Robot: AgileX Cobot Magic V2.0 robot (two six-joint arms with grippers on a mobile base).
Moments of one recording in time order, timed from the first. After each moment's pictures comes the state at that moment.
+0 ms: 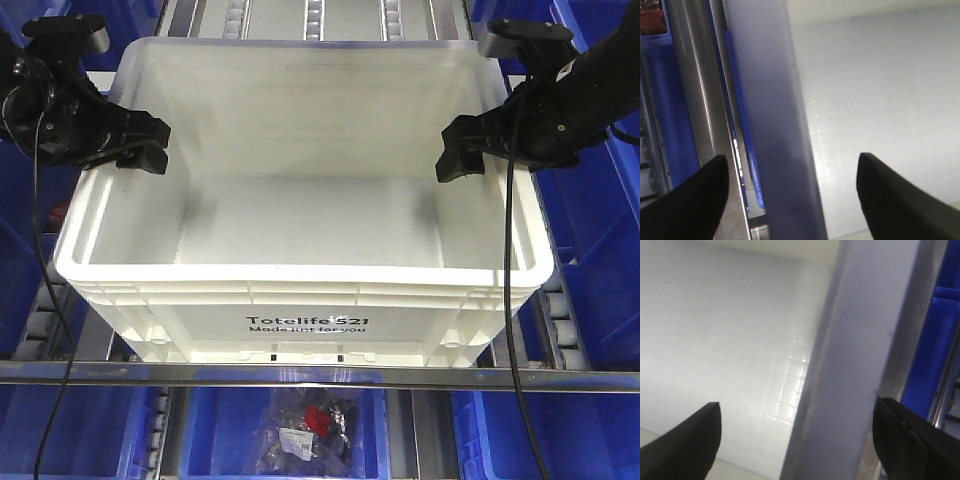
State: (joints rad) left arm -0.16 1.60 -1.36 -0.19 0.94 0.06; right arm 0.16 1.63 -1.36 0.26 0.96 -0.15
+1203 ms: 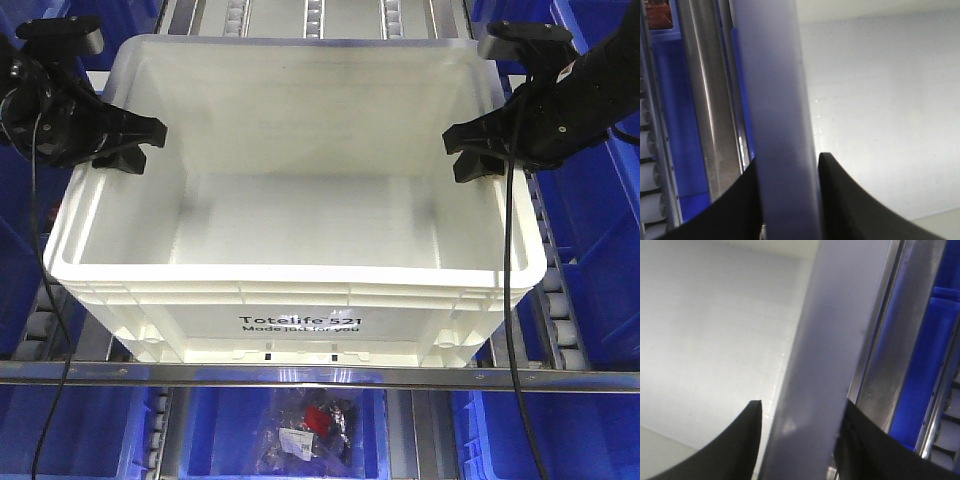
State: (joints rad) left arm -0.16 1.57 -1.35 -0.18 0.94 0.03; right arm 0.16 1.61 -1.35 0.25 0.96 -0.16
